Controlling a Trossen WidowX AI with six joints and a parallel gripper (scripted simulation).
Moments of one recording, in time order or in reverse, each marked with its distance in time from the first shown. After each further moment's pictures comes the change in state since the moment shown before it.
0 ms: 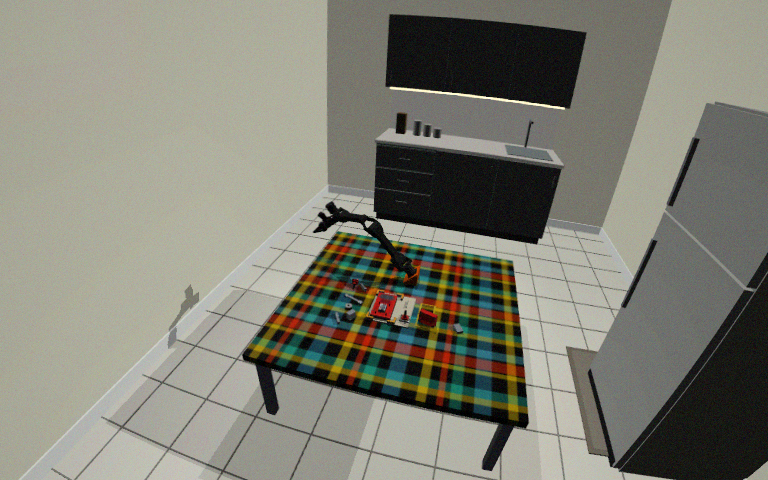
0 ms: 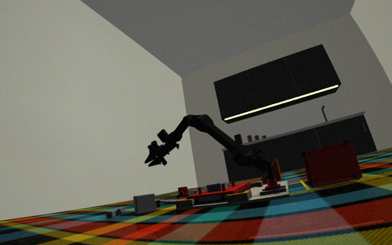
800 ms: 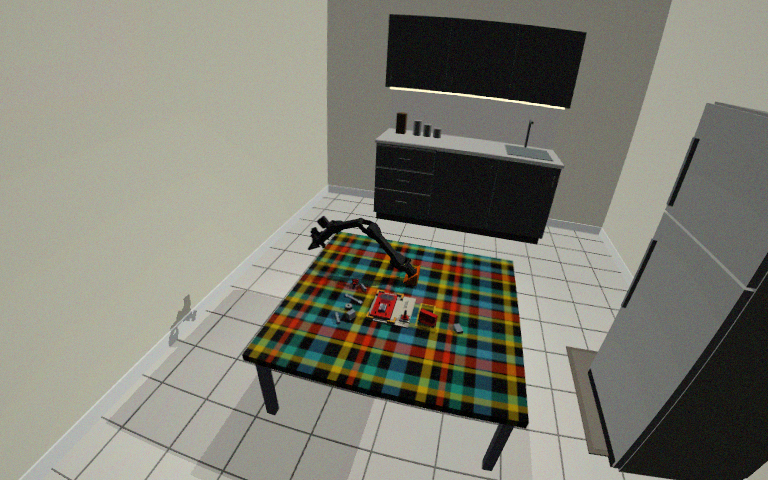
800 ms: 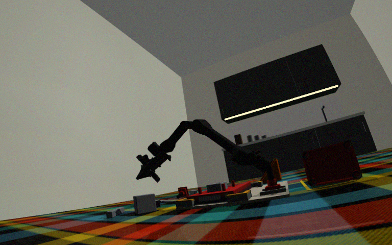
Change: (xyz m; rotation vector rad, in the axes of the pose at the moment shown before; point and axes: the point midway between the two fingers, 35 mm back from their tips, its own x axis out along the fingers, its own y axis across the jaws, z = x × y) arm 0.078 0.050 -0.064 0.410 0.141 0.123
